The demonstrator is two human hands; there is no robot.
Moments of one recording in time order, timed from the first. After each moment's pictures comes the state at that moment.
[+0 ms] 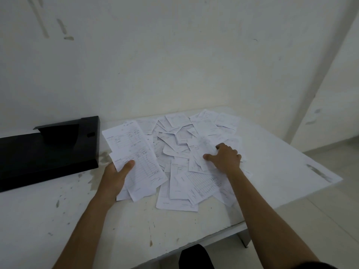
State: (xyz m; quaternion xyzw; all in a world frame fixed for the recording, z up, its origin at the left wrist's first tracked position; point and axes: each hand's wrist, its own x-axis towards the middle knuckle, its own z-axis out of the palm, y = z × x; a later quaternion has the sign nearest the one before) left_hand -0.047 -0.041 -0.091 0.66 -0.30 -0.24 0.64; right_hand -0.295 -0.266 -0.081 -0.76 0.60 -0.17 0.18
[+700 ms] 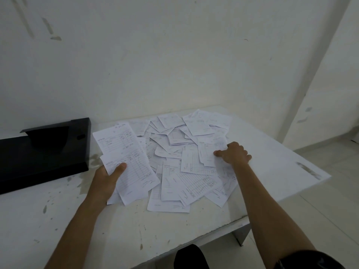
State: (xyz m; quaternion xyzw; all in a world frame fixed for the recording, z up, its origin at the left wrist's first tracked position) left_hand -0.050 -0.041 -0.092 0.67 -0.31 -0.23 0.64; right_hand -0.333 -0.309 -0.075 -0.67 0.69 -0.15 0.23
